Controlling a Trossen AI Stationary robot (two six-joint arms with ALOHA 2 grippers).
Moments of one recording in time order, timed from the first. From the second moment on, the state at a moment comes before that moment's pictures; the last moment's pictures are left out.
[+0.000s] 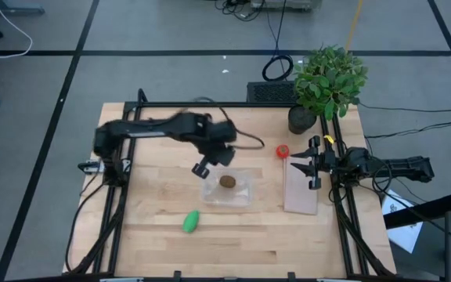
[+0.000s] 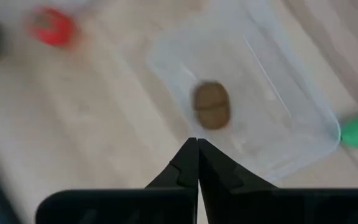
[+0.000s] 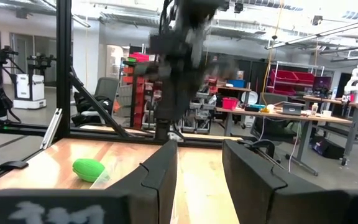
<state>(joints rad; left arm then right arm) 0.09 1.83 1.84 -1.16 0.13 0.66 0.01 0.11 0.02 0.28 0.06 -0.11</state>
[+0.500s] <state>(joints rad) 0.13 1.43 1.84 -1.01 -0.07 0.38 0.01 0.11 0.02 0.28 0.06 -0.11</state>
